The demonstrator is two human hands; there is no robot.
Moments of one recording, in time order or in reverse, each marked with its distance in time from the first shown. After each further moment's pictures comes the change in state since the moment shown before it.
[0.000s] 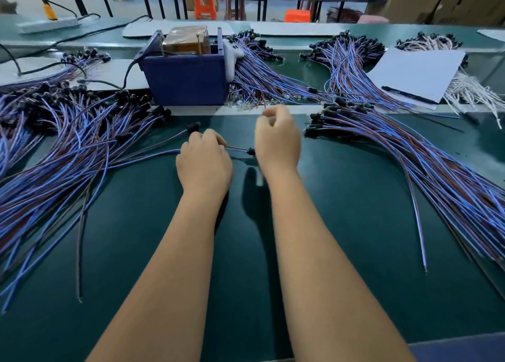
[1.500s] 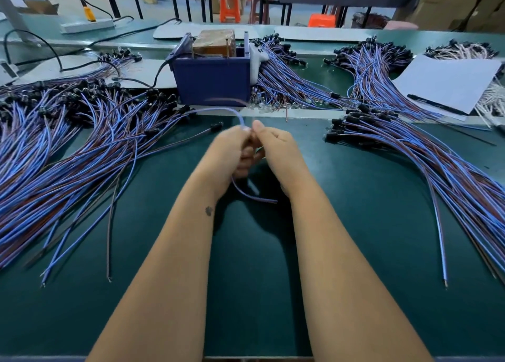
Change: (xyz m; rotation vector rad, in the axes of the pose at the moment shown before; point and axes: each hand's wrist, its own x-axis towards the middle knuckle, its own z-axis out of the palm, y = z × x) left_hand 0.001 0.008 -0.027 -1.115 -0.518 -0.268; right_hand -0.020 -0.005 0.003 0.432 -0.490 0.030
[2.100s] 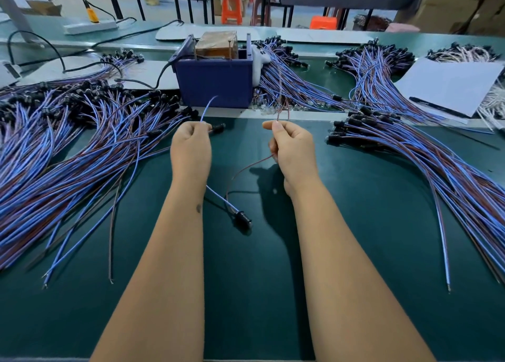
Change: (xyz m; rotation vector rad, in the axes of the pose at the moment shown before) left_hand 0.009 -0.010 -0.044 0.135 0.570 0.181; right_hand 0.003 0.005 -0.006 0.124 0.220 -0.009
